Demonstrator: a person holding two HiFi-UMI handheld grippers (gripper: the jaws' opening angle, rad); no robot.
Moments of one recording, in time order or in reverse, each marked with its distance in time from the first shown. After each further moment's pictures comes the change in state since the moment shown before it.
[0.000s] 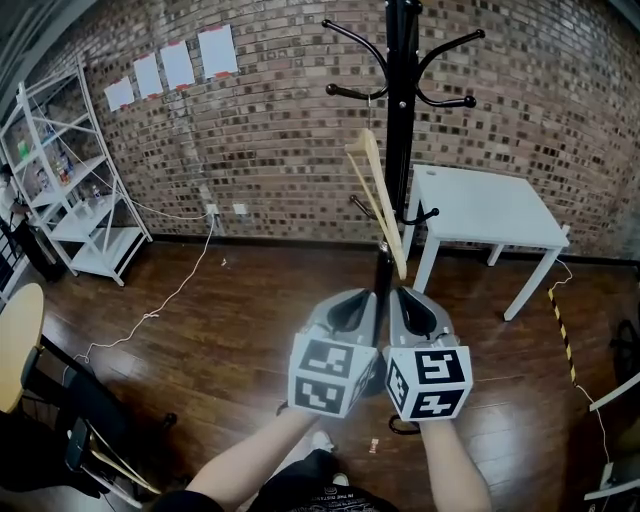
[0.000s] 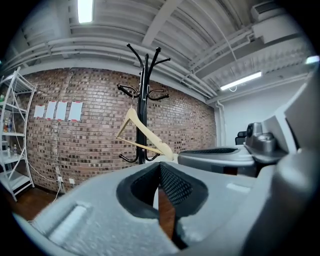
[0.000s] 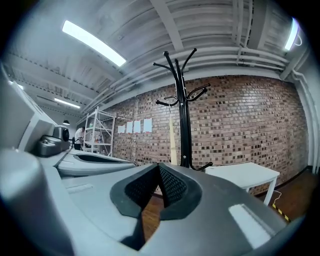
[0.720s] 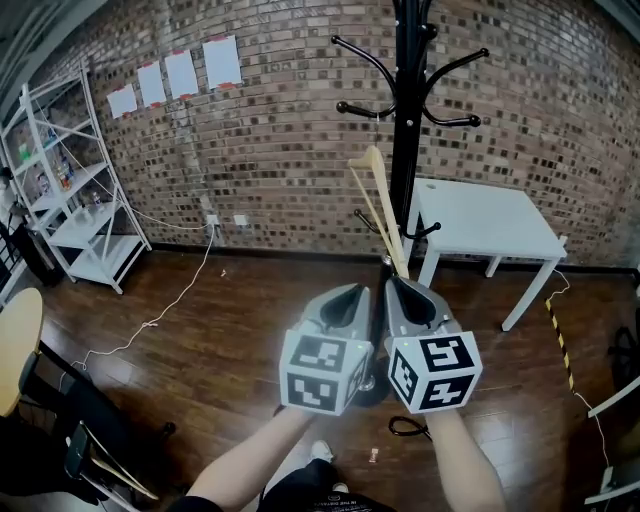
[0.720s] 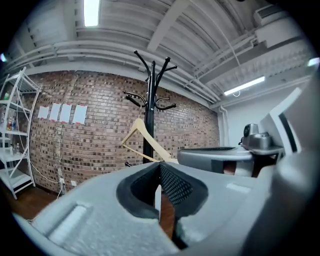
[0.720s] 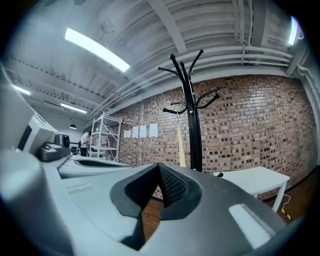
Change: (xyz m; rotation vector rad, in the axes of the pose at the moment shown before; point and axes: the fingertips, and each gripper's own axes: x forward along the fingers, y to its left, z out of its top) left arm -0.016 0.028 0.033 -0.038 -0.037 0.030; right arm 0.015 0.023 0.045 -0.002 -0.036 0.076
